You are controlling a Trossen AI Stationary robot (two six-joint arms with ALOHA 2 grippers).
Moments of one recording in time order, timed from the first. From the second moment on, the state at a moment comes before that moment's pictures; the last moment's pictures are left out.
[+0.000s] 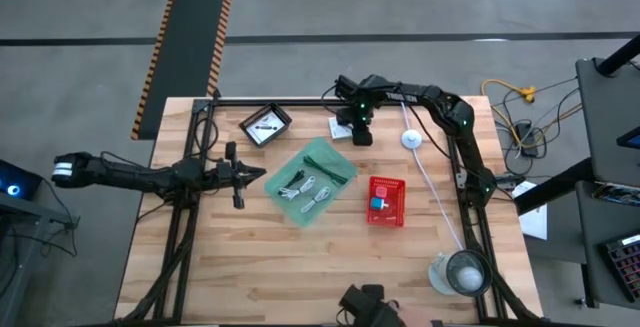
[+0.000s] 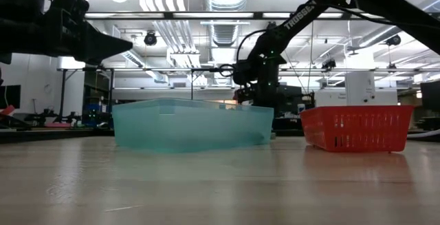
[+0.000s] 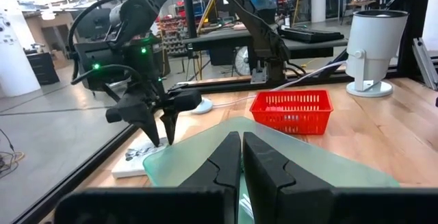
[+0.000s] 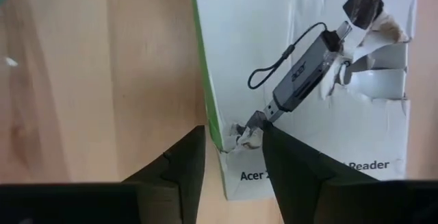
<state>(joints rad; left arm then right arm) 0.00 0.54 0.01 0.57 -0.19 0.14 -0.65 2.26 1.69 -0.98 -0.10 -0.65</state>
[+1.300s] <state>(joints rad) 0.00 0.54 0.01 0.57 -0.19 0.14 -0.62 2.11 1.68 -0.99 -0.03 -0.63</state>
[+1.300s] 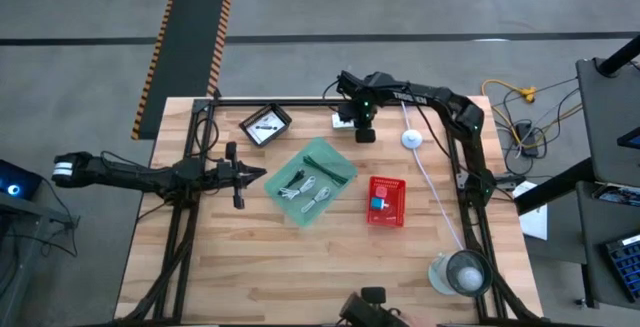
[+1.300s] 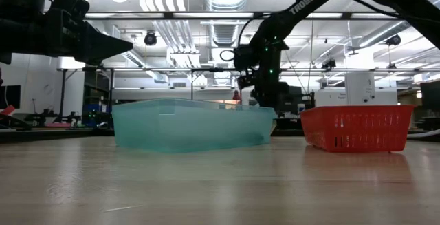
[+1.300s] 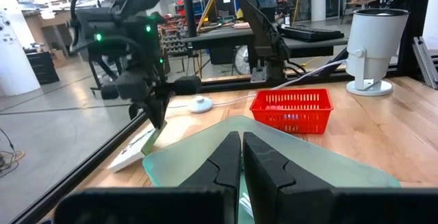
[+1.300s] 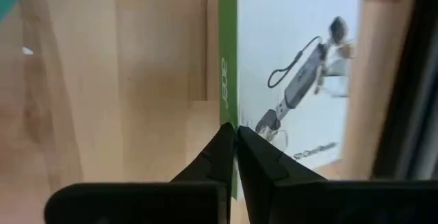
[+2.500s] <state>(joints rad) 0.00 0.55 0.01 0.57 -0.19 0.14 -0.61 2.09 1.52 -1.07 -0.13 -0.57</state>
